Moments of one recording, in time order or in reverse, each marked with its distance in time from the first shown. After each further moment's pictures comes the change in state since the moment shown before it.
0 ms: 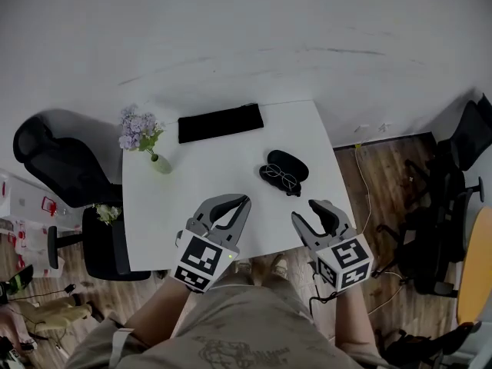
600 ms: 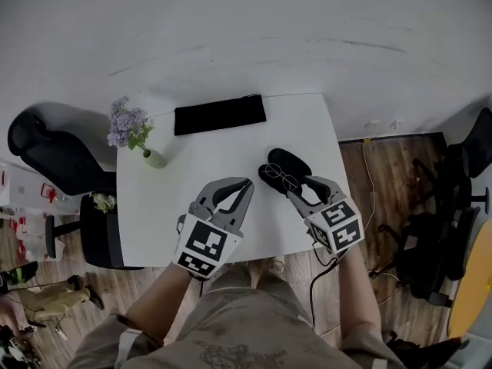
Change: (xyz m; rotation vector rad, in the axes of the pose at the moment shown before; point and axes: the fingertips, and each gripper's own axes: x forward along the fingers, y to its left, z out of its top) left arm 0.065 0.032 -0.003 0.006 0.053 0.048; right arm 0.097 -0.065 -0.024 -0.103 0.196 0.116
